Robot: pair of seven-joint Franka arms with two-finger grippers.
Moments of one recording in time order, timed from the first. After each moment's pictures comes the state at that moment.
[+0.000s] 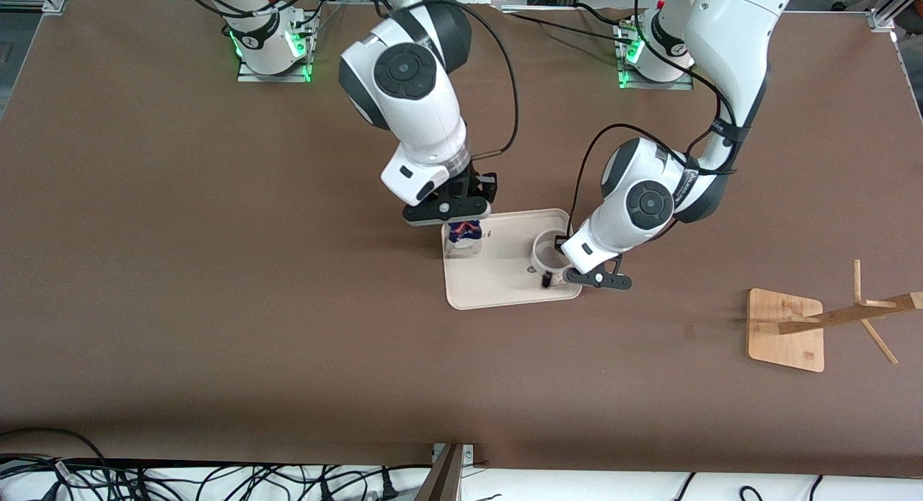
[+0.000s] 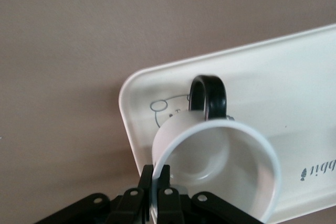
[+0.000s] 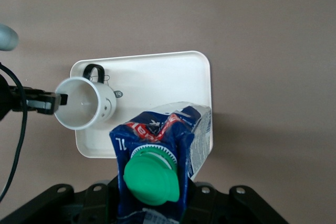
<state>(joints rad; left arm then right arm) -0.26 0.53 -0.14 -1.80 -0.08 2.31 -0.24 0.74 0.58 -0.02 -1.19 0.10 1.93 0.66</state>
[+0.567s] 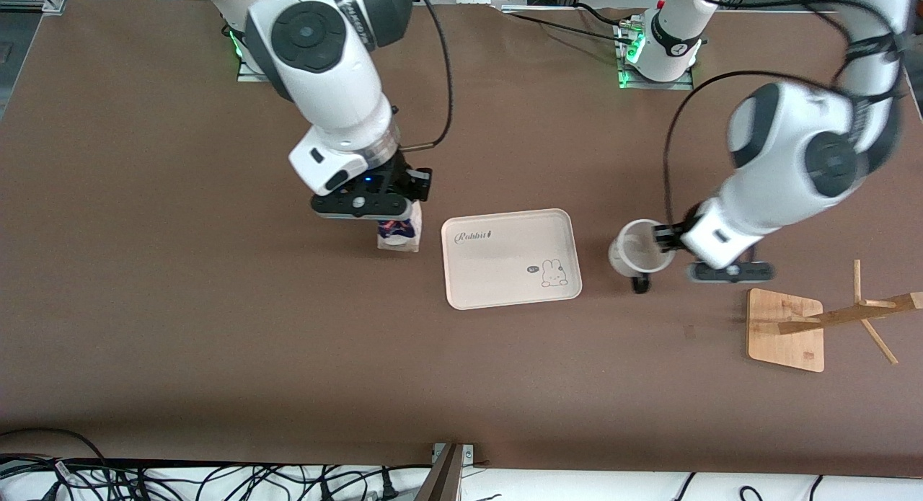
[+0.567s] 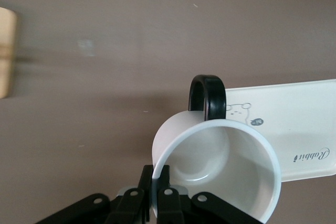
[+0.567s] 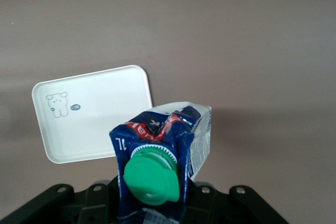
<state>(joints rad) -0.02 0.26 -0.12 -1.68 -0.08 1.91 -0.17 0.68 0.48 -0.12 -1.13 0.10 1.69 0.64</state>
